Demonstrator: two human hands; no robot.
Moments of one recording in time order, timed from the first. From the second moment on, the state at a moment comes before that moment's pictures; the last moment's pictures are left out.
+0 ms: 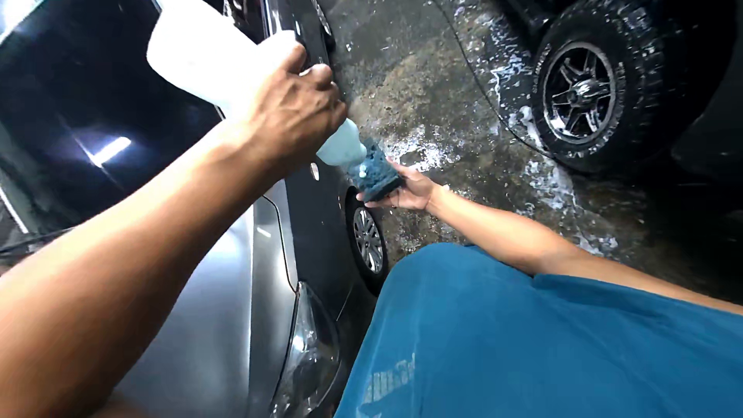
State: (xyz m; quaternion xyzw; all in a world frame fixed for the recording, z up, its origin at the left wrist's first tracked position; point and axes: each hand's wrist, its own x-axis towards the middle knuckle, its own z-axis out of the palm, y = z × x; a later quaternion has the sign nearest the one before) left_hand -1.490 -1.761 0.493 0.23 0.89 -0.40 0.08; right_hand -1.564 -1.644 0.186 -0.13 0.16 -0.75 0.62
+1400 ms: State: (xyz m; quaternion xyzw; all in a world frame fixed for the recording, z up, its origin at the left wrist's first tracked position) left_hand -1.349 -1.686 -0.101 -0.66 0.57 0.47 -0.12; right_hand -1.653 -1.723 -0.103 0.06 0.27 -0.56 0.78
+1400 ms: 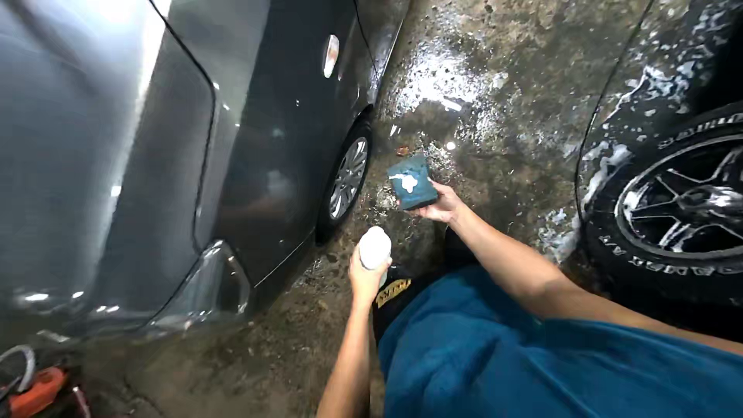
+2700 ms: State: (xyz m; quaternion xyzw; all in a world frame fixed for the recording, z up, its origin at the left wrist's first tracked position) left_hand -1.325 -1.756 -0.509 -0.67 0.64 0.34 -0.16; right_hand -1.605 -2.023 -0.596 -0.04 0.65 -0.54 0.53
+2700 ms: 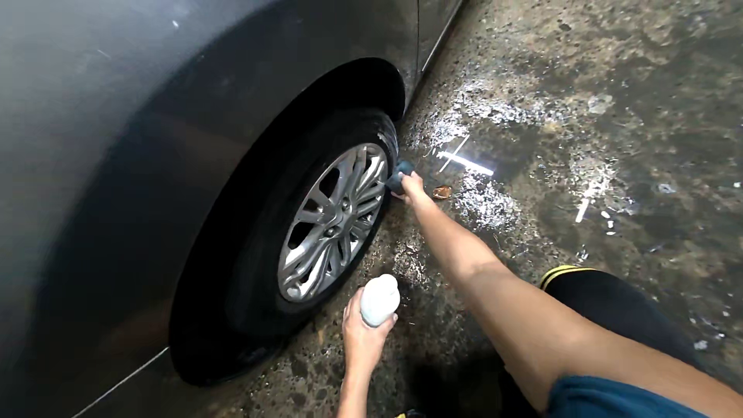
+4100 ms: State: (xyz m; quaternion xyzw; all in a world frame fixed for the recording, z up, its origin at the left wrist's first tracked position) left_hand -1.335 -1.707 -0.518 -0.40 0.69 0.46 0.40; right_hand -1.341 -1.798 -0.512 -0.60 0.42 -0.30 0.61
